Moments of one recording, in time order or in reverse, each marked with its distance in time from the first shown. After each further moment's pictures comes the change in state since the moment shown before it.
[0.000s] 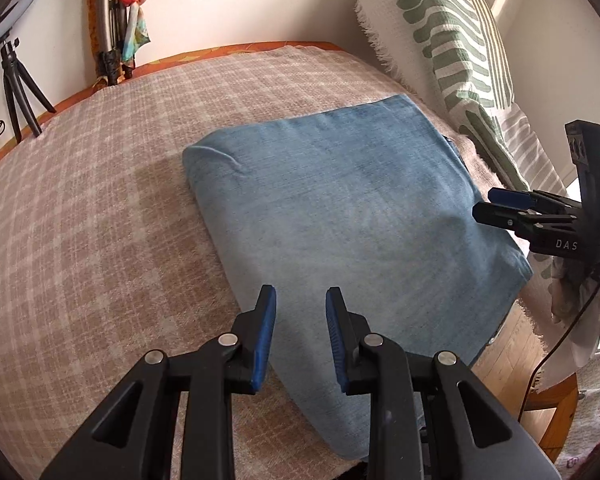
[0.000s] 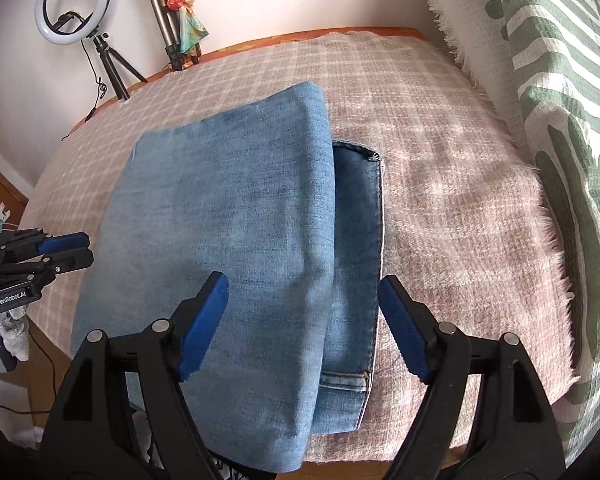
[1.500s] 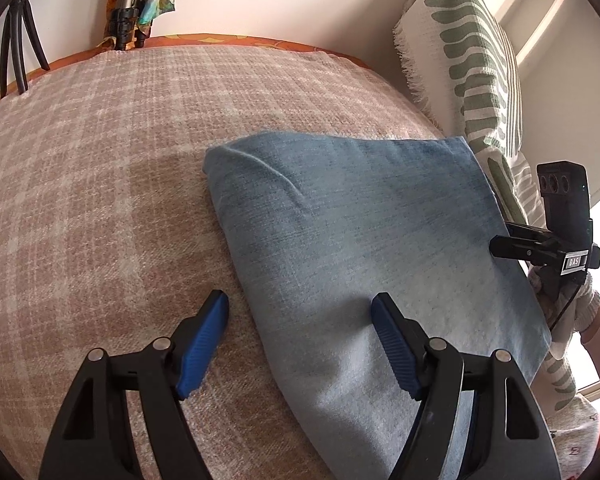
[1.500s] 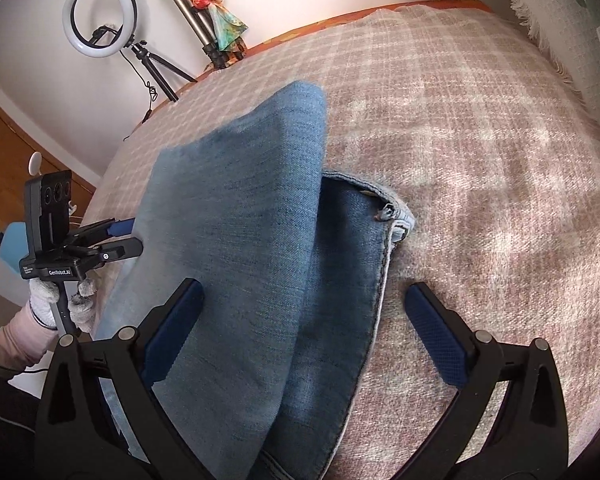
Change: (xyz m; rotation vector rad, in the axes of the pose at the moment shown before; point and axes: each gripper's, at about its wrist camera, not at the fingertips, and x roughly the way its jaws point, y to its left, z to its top) left arm 0.052 0.055 0.026 -0.128 -0.054 -0.130; right arm 0.058 -0.047 0.034 -0.025 0.029 0.359
